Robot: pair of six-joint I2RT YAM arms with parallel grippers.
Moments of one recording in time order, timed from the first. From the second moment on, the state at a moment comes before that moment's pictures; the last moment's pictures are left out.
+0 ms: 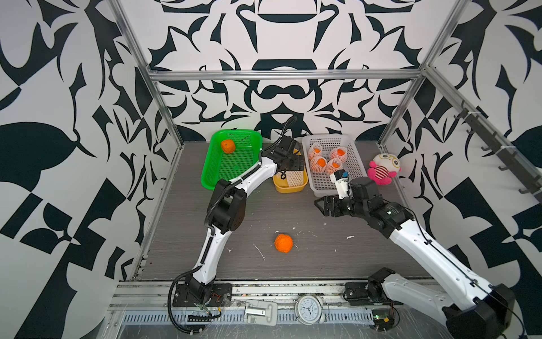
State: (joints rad) left arm -0.63 2.27 2.03 -0.56 0.05 -0.47; right arm 0.47 1.02 0.90 -0.60 -0.23 0.35
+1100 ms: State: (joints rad) left arm -0.83 1.64 1.44 -1.03 0.40 -0.50; right arm 0.51 0.82 0.51 -0.39 -0.12 0.32
